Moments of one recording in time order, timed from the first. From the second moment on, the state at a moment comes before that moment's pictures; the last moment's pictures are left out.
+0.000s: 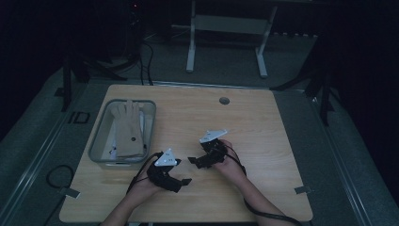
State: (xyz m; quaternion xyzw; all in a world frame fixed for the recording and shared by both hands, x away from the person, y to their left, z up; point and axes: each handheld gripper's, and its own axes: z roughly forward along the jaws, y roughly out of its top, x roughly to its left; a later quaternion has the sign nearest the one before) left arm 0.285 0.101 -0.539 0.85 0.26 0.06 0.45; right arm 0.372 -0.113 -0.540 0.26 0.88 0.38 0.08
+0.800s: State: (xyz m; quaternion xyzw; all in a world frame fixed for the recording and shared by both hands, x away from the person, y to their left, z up) left arm 0.284 0.080 -0.559 0.86 0.23 0.04 0.45; right arm 0.348 -0.185 -0.555 0.30 0.86 0.41 0.10
